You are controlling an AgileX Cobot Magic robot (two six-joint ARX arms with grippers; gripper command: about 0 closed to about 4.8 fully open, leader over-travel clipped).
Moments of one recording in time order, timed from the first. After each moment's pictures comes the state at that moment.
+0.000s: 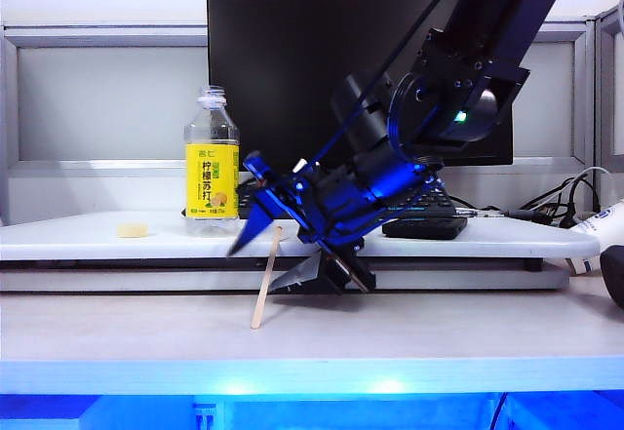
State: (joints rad) left arm -0.15 0.00 0.08 -0.11 0.58 0.00; right arm 0.58 2.07 1.18 0.25 -0.47 0.73
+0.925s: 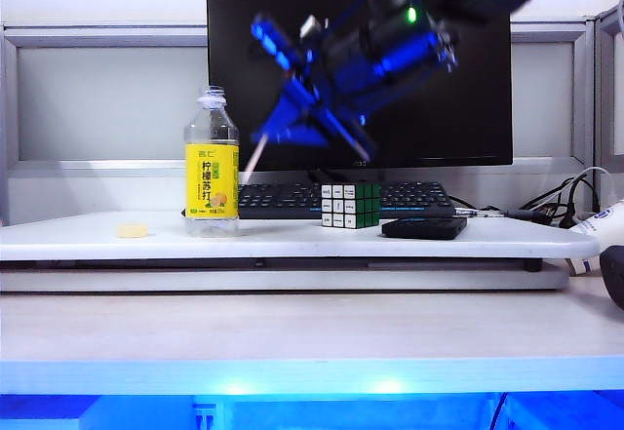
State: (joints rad) left arm -0.15 0.00 0.08 -0.11 0.58 0.00; right arm 0.58 1.80 1.20 0.25 -0.39 0.58
